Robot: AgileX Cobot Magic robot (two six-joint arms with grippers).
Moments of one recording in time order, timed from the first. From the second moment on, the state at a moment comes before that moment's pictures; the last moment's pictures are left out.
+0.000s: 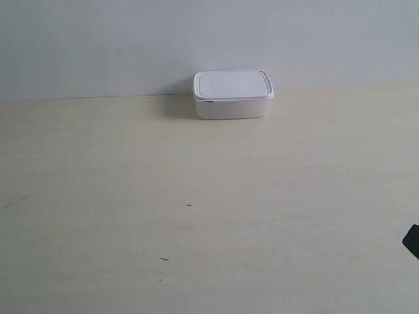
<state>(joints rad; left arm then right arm) -0.28 0.01 0.00 -0.22 0.32 -0.56 0.30 0.17 0.00 0.97 0.27 -0.28</state>
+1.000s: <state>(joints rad) 0.20 0.01 0.00 -0.22 0.32 -0.56 -0.05 0.01 0.00 0.97 0.27 -0.27</state>
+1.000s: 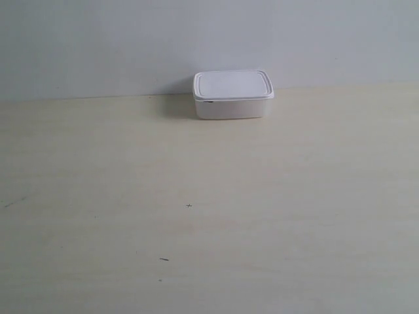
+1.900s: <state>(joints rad) 0.20 0.01 0.00 -0.20 0.36 -0.56 -0.05 0.01 0.00 0.63 0.41 -0.28</state>
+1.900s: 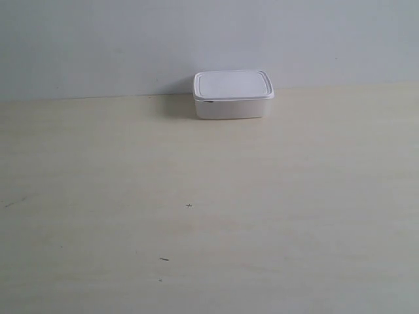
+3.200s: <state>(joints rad) 0.20 0.01 0.00 -0.14 0.37 0.02 -0.05 0.01 0.00 0.42 0.41 -0.29</state>
